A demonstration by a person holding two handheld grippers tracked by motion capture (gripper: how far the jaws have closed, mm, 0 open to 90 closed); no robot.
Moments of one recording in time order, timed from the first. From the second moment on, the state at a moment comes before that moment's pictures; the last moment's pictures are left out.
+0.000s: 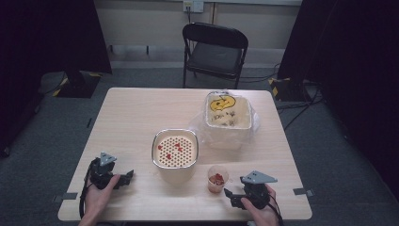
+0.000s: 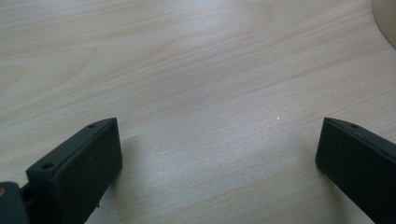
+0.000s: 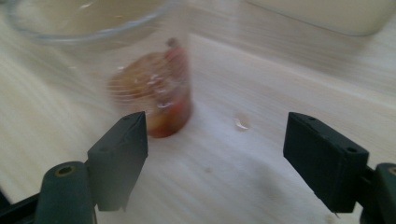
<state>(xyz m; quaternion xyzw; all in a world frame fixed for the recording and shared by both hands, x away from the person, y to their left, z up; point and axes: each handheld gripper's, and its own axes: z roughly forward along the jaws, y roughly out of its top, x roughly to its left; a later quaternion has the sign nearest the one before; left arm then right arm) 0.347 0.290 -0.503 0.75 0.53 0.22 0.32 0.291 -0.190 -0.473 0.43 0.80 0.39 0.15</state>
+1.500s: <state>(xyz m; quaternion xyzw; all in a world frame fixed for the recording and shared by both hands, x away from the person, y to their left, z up) 0.347 0.290 -0.503 0.75 0.53 0.22 0.32 0.325 -0.151 -0.459 0.38 0.79 0.46 0.14</state>
